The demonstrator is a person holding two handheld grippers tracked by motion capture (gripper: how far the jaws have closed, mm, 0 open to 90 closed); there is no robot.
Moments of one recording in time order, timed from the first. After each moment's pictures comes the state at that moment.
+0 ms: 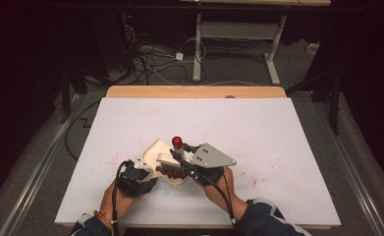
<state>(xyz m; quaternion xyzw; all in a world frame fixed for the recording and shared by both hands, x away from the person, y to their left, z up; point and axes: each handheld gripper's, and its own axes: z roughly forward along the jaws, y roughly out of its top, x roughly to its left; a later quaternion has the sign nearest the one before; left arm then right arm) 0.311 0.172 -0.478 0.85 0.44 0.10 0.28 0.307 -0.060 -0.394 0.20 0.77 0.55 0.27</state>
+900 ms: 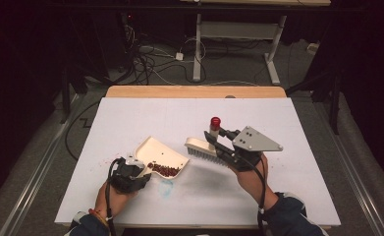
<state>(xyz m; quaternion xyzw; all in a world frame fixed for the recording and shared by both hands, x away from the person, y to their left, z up) 0.318 0.192 -0.481 0.83 0.47 0.11 0.29 0.323 -0.139 -0.357 0.23 0.74 0.56 0.30</state>
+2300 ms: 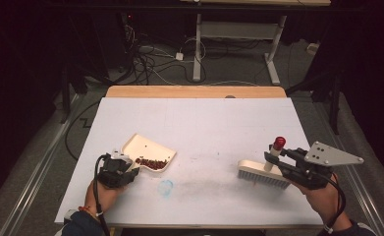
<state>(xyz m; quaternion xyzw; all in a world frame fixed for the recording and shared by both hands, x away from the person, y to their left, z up) 0.326 0.225 -0.477 0.80 0.51 0.12 0.29 0.292 -0.284 -0.360 0.25 0.79 0.51 0.25</state>
